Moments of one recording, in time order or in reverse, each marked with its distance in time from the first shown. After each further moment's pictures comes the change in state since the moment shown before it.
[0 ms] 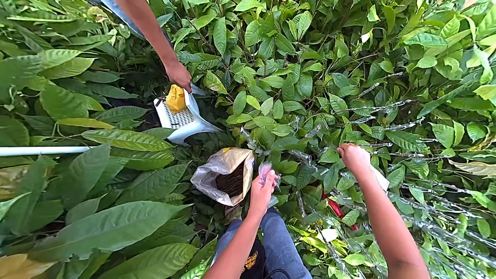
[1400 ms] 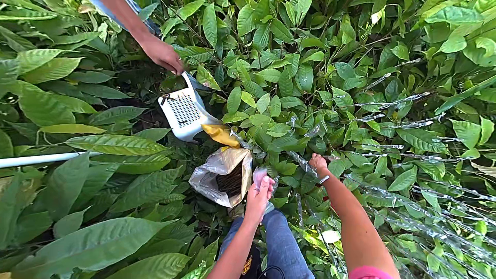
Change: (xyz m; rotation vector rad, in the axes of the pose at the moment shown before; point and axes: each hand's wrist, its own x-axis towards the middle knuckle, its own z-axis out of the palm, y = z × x) left_hand 0.009 -0.014 0.011 0.034 0.002 -0.086; right_hand 0.095 -0.030 0.182 -0.148 -0.584 0.011
